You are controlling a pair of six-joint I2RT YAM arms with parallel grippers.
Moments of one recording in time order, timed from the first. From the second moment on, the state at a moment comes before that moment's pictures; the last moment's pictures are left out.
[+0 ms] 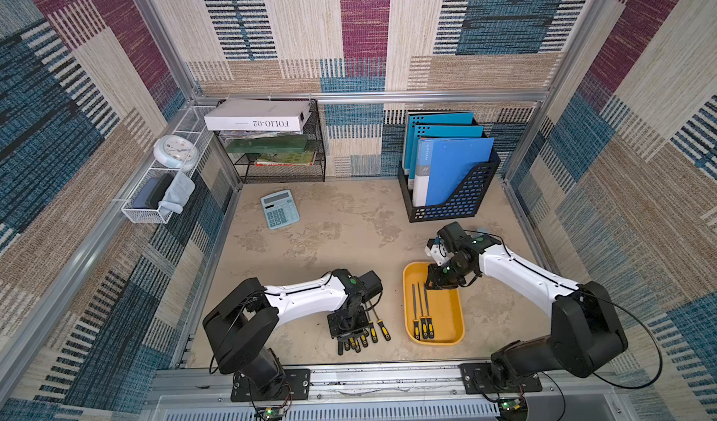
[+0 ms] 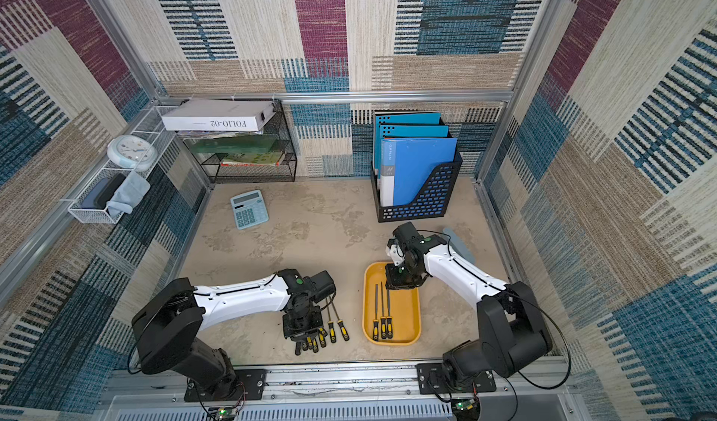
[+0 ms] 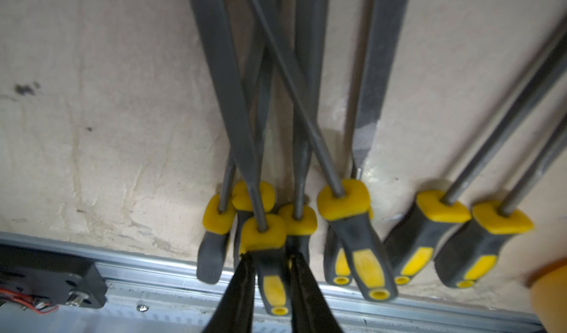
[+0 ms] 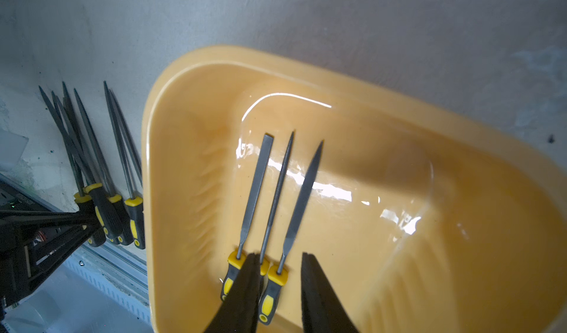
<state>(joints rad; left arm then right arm) -0.94 1.60 0.92 -0.97 0.21 -1.21 0.44 1.44 0.94 -0.85 -0.31 0.24</state>
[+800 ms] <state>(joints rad) -0.94 1.43 0.95 -1.05 0.22 -1.11 0.44 1.42 0.98 -0.81 -0.46 0.26</state>
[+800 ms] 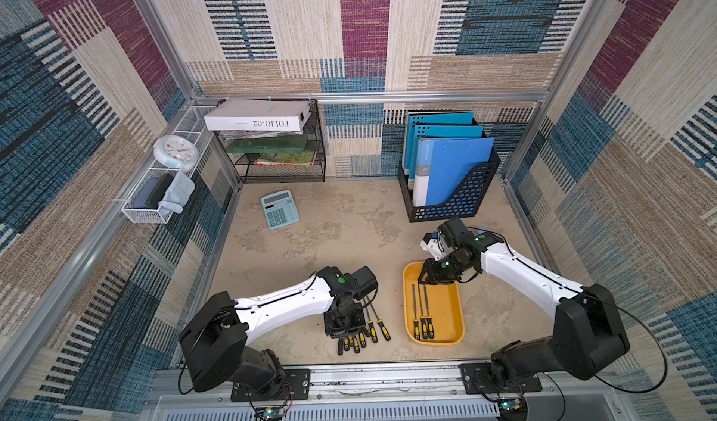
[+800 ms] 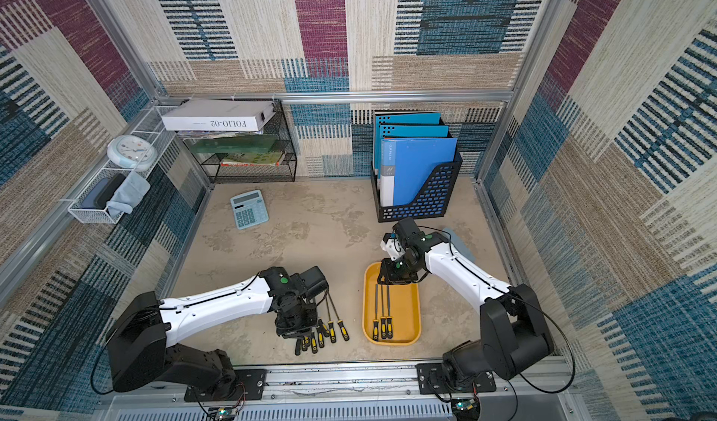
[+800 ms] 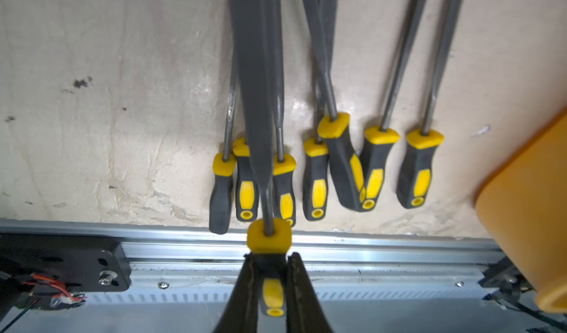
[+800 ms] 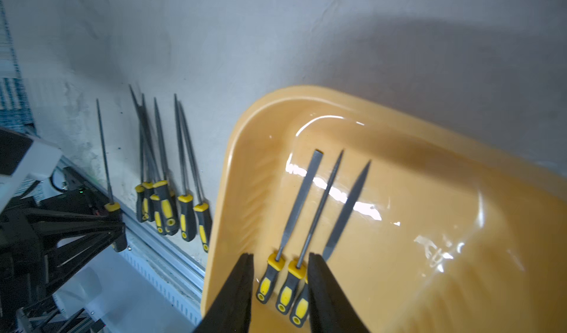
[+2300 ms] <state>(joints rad) -0.97 1.44 1.18 -0.96 0.39 -0.83 0.61 1.48 0.93 -0.37 -0.85 0.67</state>
